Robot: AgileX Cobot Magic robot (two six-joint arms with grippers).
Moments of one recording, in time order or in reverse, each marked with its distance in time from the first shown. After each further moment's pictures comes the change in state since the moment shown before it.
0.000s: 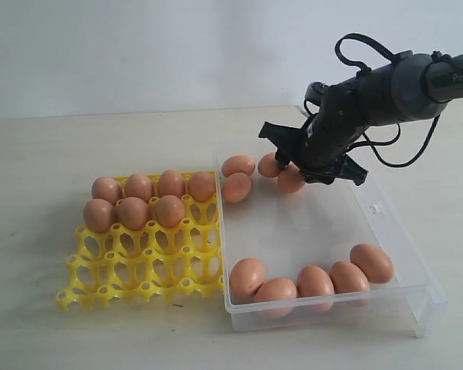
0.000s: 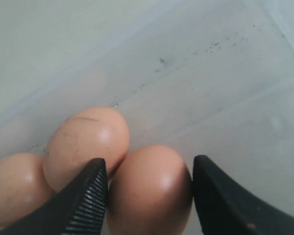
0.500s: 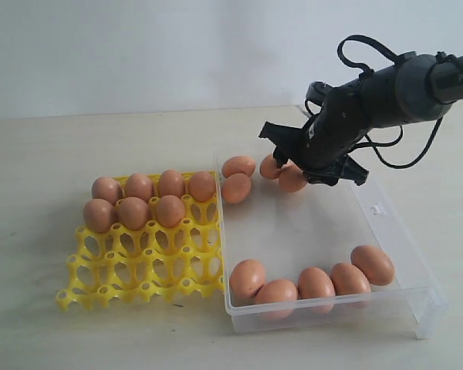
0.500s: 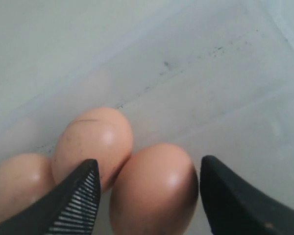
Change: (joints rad) left arm 0.000 0.000 0.000 0.000 0.000 0.000; right arm 0.000 -0.015 0.023 -0.006 -0.037 0.001
